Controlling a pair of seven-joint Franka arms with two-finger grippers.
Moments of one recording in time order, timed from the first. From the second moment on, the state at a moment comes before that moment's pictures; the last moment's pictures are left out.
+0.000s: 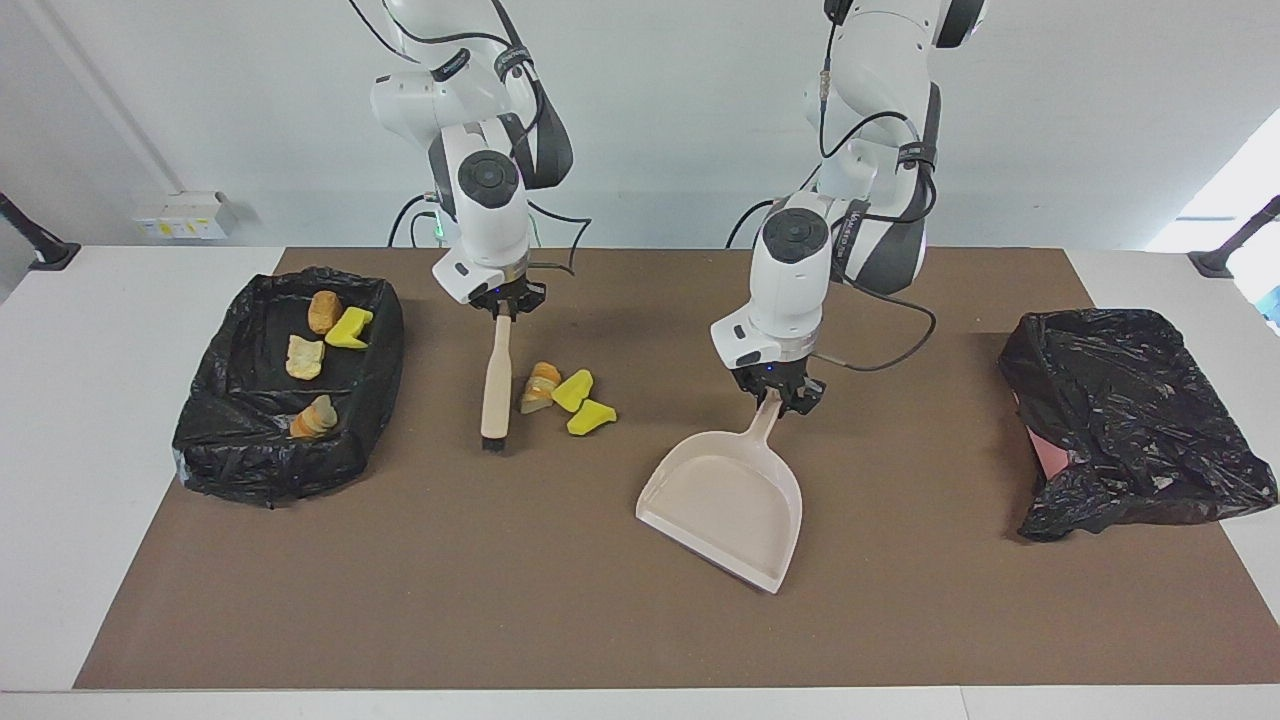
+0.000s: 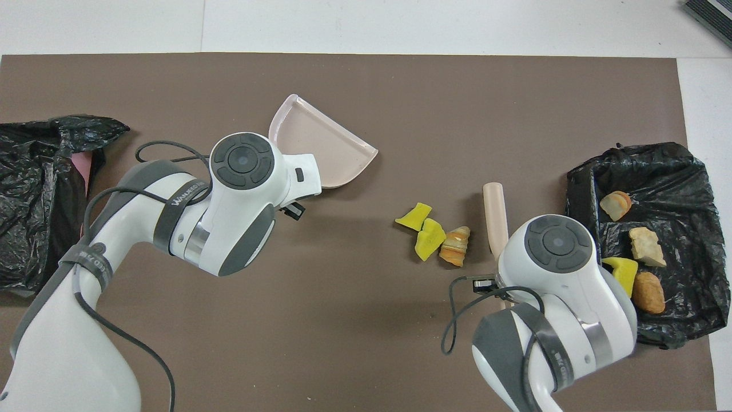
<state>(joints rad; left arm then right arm) -0.48 0.28 0.00 -1.85 0.12 2.14 0.11 0.01 -0.13 0.34 -2.28 -0.08 1.89 0.41</state>
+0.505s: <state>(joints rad) -0.45 0.26 0.00 -1.92 0.09 2.21 0.19 0.01 -0.22 0.34 -2.41 -0.07 1.89 0.43</state>
